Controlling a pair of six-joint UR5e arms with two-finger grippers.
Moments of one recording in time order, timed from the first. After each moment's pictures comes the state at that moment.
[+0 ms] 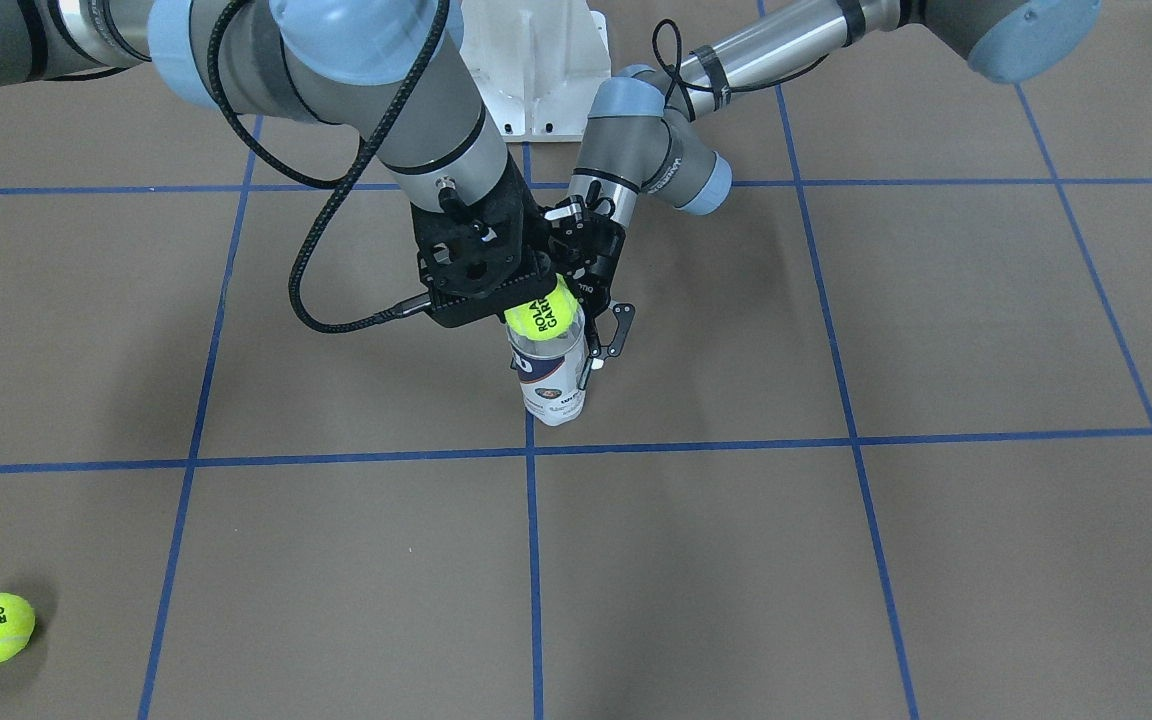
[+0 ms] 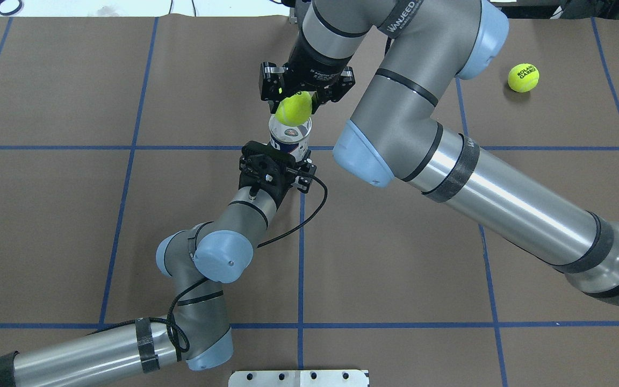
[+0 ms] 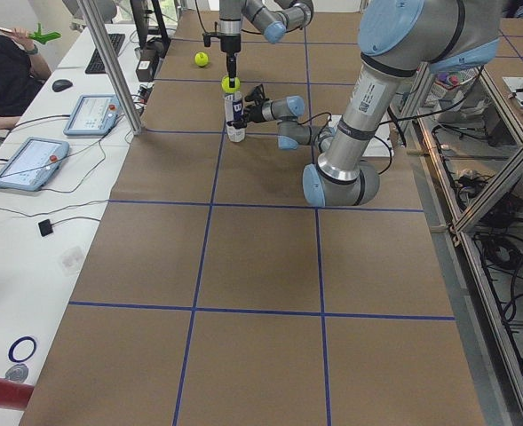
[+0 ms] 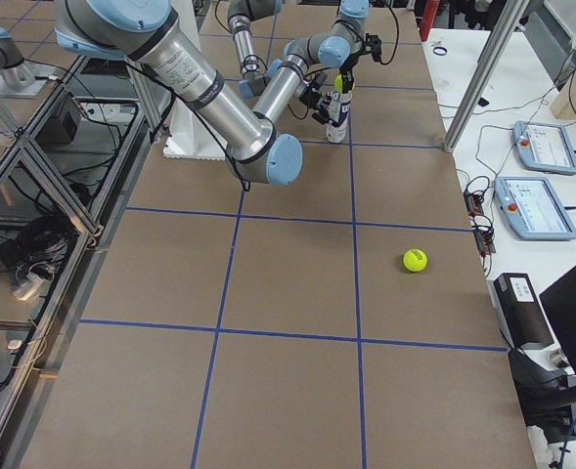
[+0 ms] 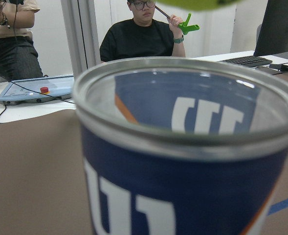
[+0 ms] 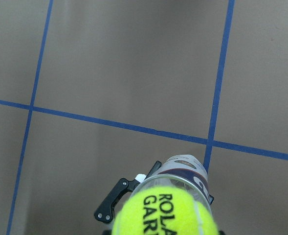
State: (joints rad) left arm -0.33 -2.27 -1.31 -2.59 -0.89 -0.77; right arm 0.76 -0.63 1.56 -1.55 2.19 0.99
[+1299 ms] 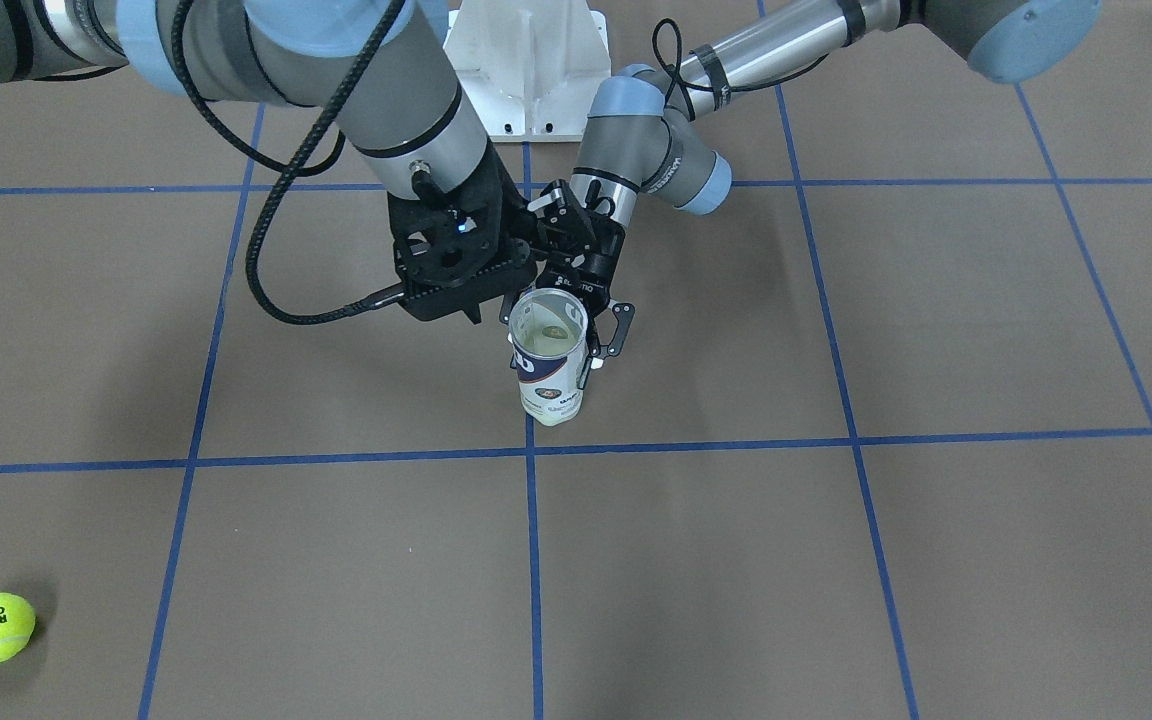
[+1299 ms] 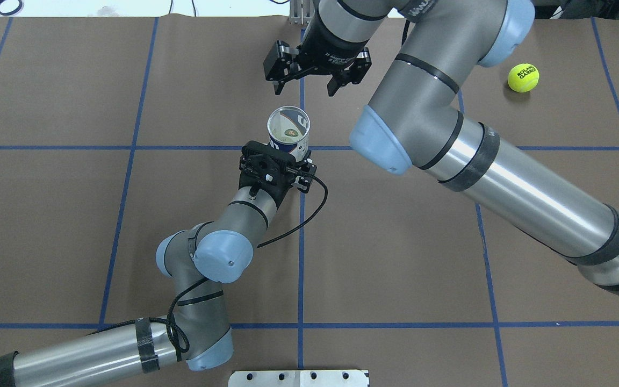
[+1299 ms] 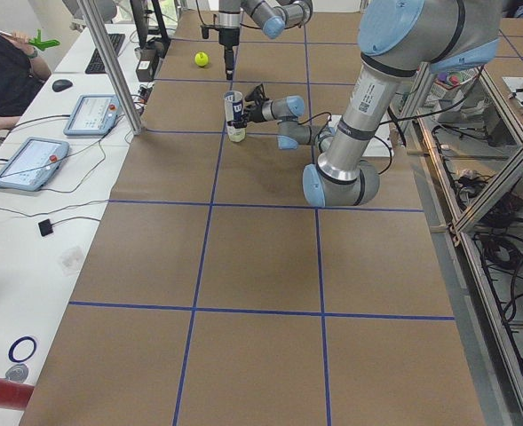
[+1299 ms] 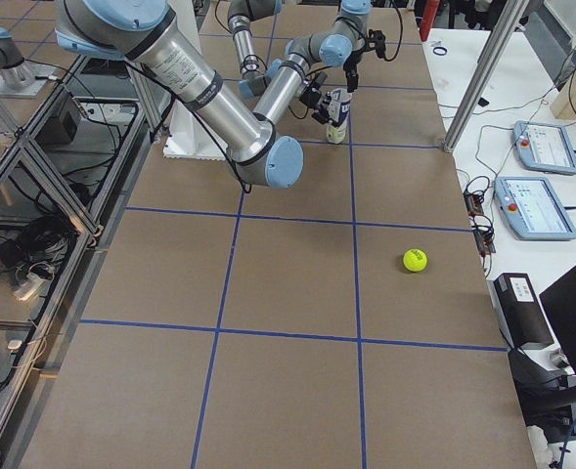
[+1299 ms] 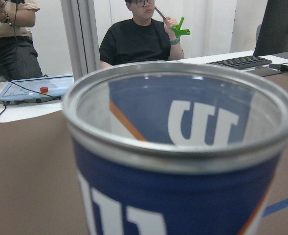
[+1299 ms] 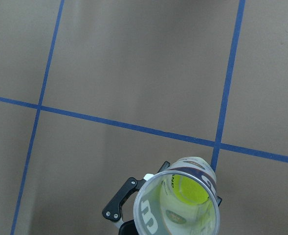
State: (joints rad) left arm -0.33 -2.27 -1.31 -2.59 -0.89 -0.78; right arm 0.83 -0.66 1.60 -1.54 2.19 0.96
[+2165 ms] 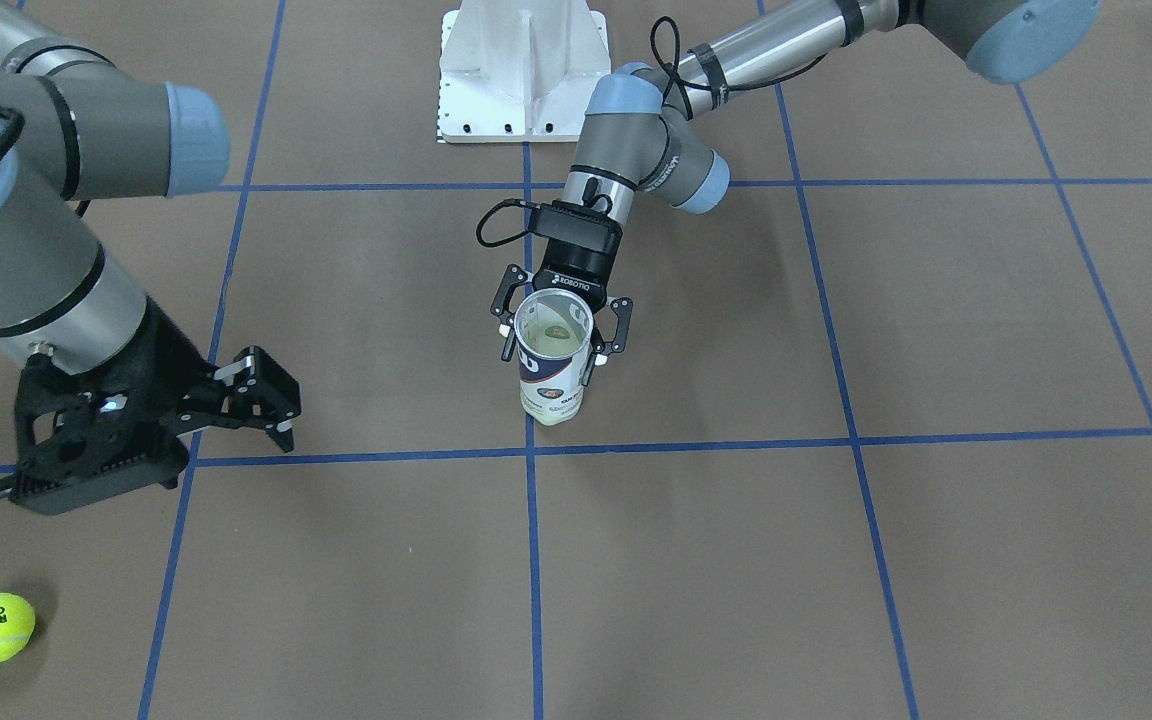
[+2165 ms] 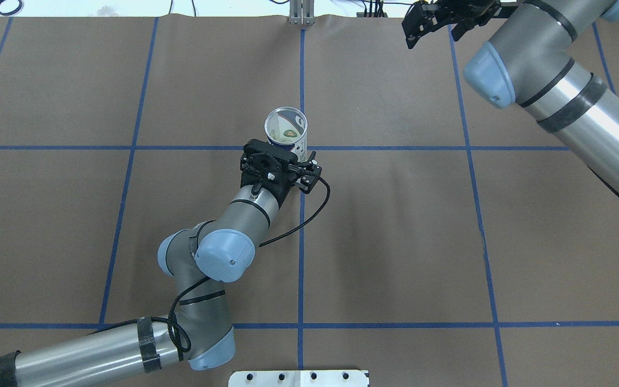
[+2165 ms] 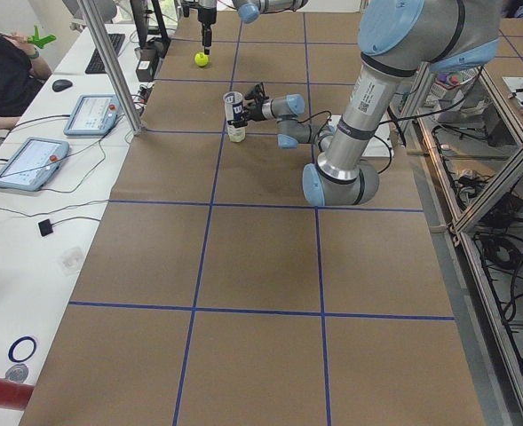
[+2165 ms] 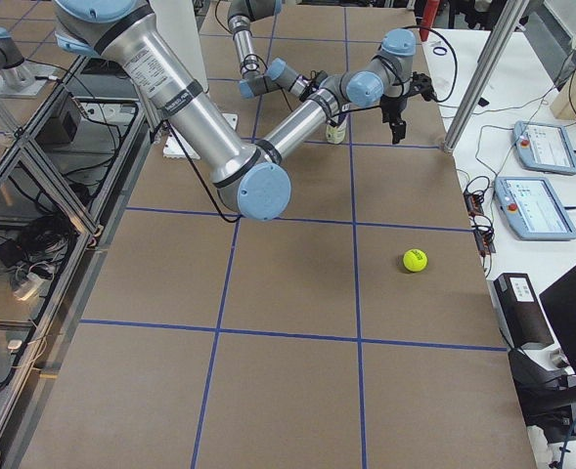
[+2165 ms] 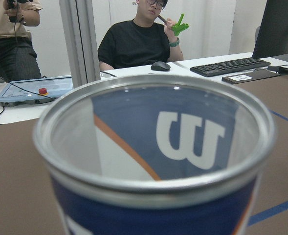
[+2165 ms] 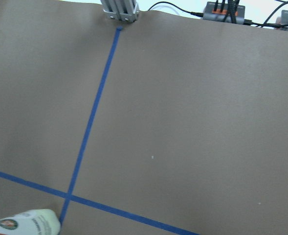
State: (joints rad) left arm -0.33 -2.27 -1.31 -2.59 -0.89 -0.77; right arm 1.07 -0.84 1.50 -1.54 2.18 0.53
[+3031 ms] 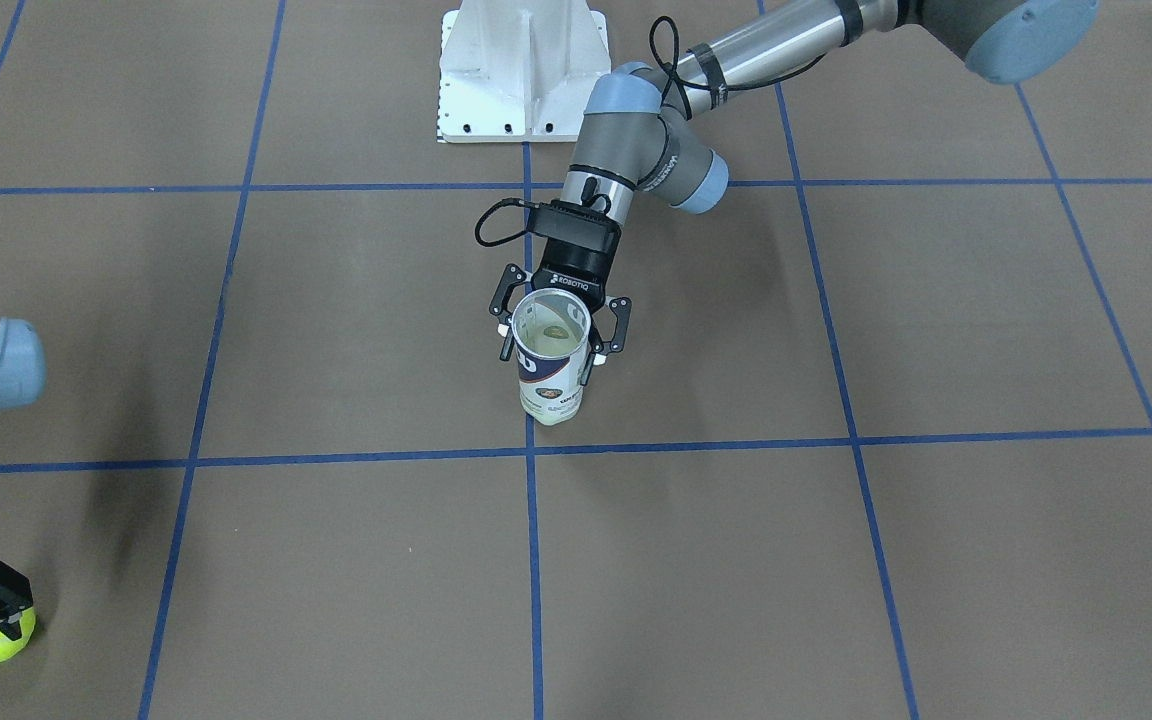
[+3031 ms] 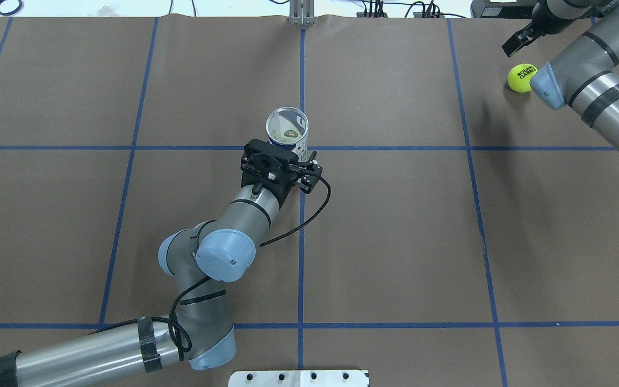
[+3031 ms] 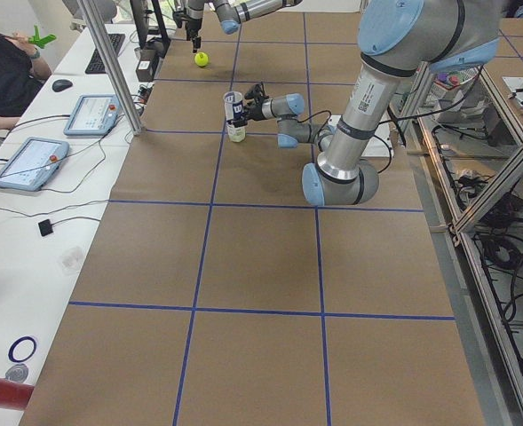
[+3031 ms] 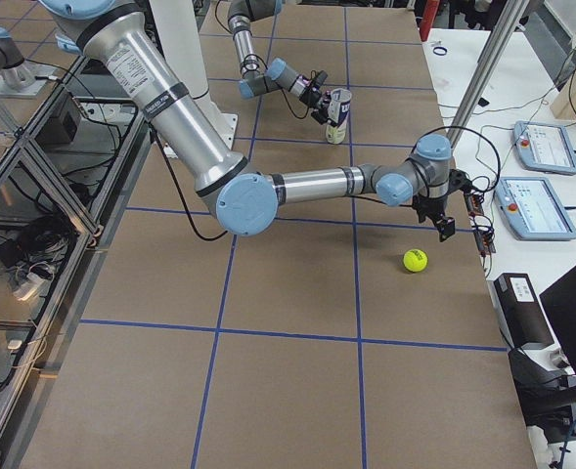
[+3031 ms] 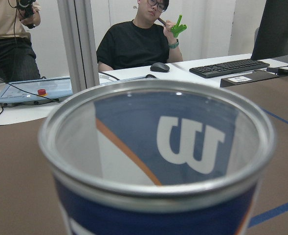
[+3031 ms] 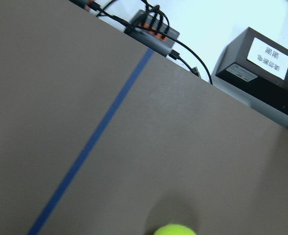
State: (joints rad) left arm -0.33 -2.28 -1.31 -2.59 -0.89 -0.77; right arm 1.16 -0.91 0.95 -1.02 1.97 0.13
